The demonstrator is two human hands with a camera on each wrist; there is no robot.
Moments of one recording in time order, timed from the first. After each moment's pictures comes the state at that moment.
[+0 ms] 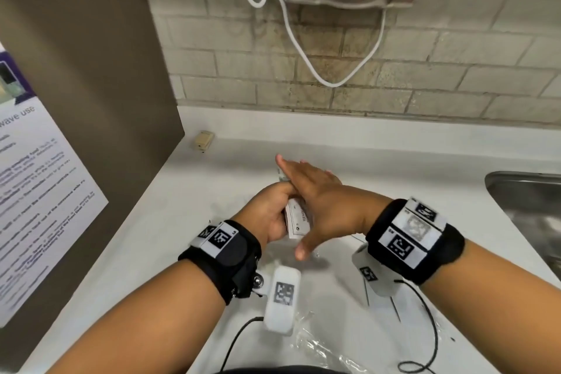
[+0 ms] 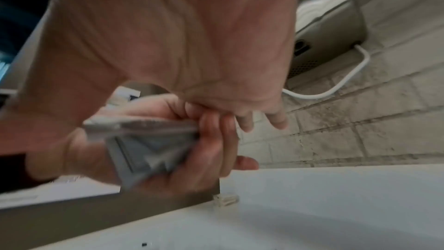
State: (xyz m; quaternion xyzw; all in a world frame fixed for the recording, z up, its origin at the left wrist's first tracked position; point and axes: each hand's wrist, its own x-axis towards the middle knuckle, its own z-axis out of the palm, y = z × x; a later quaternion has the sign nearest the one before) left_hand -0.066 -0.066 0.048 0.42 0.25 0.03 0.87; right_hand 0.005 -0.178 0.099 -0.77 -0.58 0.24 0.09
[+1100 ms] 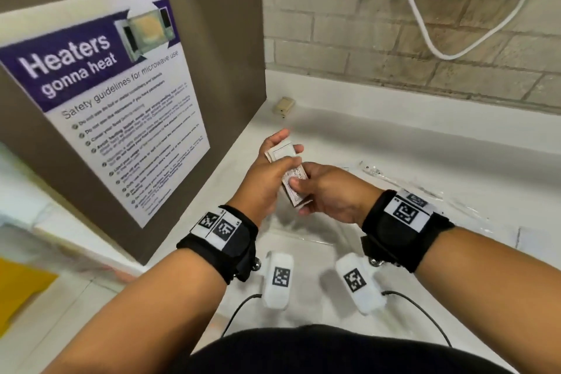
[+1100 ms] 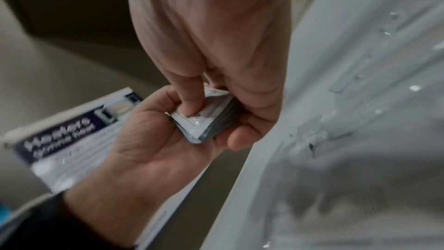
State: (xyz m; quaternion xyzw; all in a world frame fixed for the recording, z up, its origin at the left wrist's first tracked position) left_hand -0.203 0.002 0.040 0.49 0.28 0.32 0.76; right_hand -0.095 -0.079 0.041 -0.58 -0.36 0.57 0.46
